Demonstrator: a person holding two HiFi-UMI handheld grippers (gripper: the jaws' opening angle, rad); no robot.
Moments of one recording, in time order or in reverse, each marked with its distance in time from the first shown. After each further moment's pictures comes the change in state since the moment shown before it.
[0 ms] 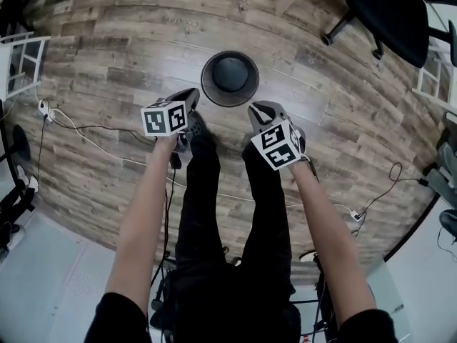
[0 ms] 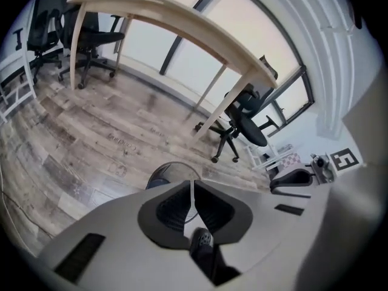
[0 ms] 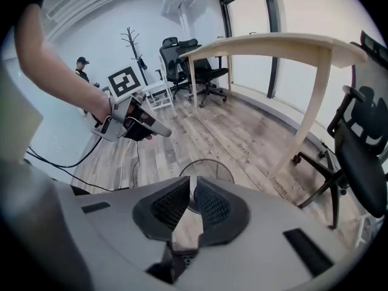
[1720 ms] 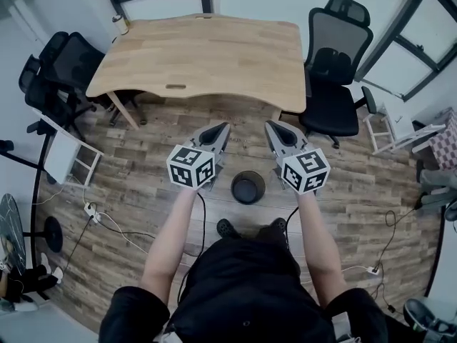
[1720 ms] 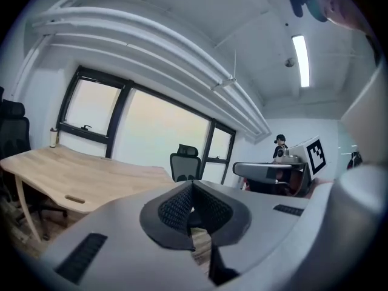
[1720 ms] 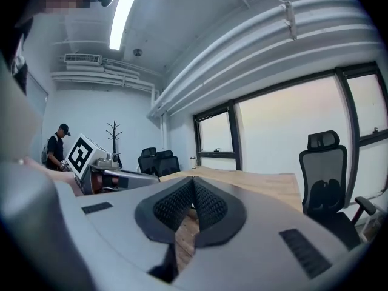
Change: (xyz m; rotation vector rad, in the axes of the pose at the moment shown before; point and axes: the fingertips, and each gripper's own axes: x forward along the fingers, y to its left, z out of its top) left arm -0.427 -0.287 0.302 0.646 -0.672 -0.332; right arm -0.414 0.043 0.402 0.103 -0.907 -0.310
